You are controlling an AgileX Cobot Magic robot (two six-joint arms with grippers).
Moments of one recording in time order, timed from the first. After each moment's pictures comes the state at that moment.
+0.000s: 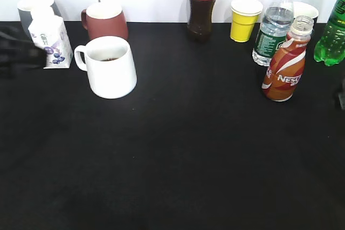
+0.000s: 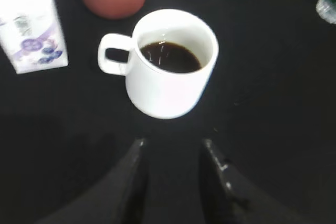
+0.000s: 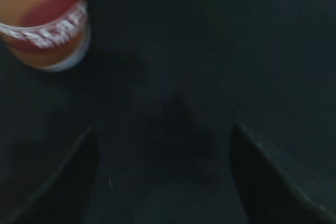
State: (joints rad) left arm -0.49 1.05 -0.72 0.08 0.43 -0.36; right arm 0.28 1.26 -0.59 -0.80 0.38 0.80
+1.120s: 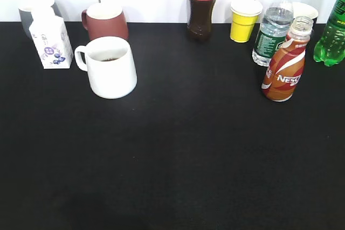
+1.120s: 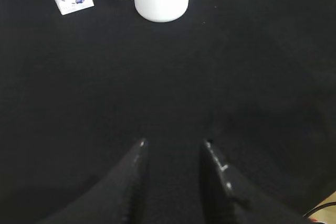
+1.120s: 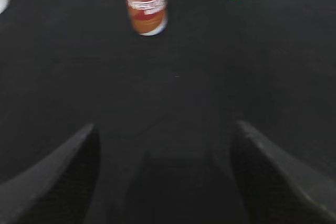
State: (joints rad) left arm -0.49 0.12 -0.52 0.00 1.06 -0.05; right arm 0.42 -0.01 -0.51 -0.14 1.06 0.21
